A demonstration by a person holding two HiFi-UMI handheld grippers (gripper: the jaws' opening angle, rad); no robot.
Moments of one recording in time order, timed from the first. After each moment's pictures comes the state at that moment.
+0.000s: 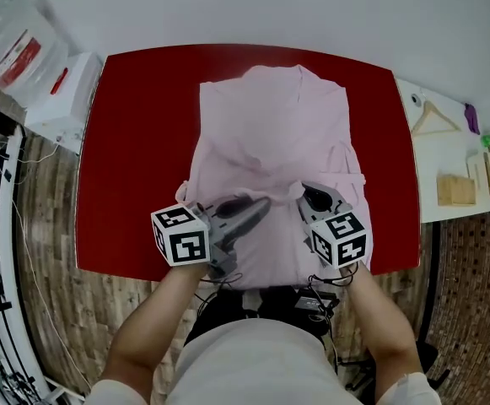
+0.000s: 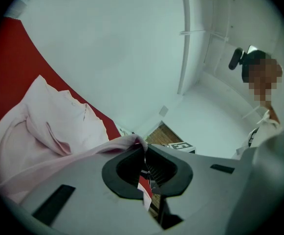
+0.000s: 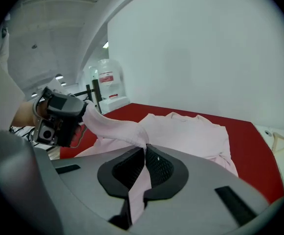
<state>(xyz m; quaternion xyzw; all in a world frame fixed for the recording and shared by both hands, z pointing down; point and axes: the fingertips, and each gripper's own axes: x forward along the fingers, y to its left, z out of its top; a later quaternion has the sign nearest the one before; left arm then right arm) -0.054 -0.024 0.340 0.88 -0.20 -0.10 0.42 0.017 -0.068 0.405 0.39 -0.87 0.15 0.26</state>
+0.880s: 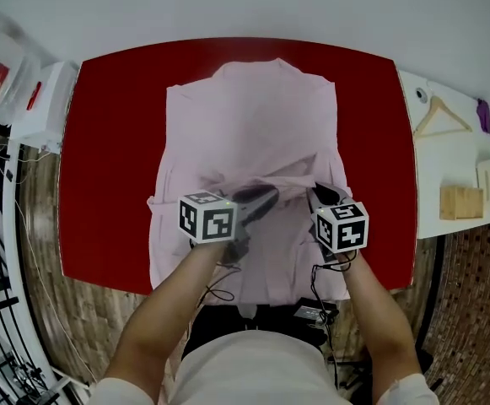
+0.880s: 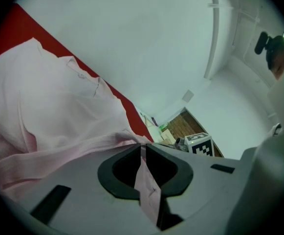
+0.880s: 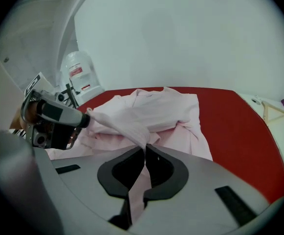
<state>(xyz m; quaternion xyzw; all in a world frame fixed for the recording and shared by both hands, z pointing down) 0.052 -0.108 0.447 0.84 -0.24 0.01 0.48 0.140 -0.136 0.502 0.45 -0.80 0.26 0.30</state>
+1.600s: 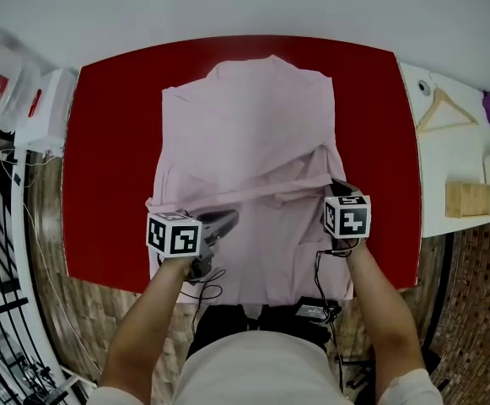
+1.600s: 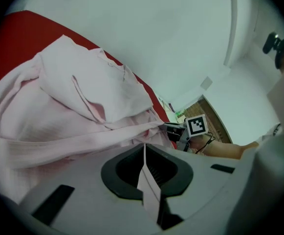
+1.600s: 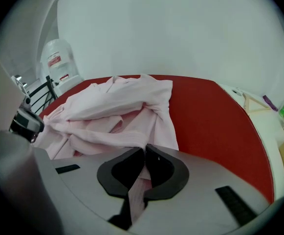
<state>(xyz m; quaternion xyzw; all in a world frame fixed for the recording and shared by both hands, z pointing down) -0.018 -0.055 0.501 0.79 -0.28 0.13 0.53 0.207 -0.149 0.542 0.51 -0.73 0.27 0.36</state>
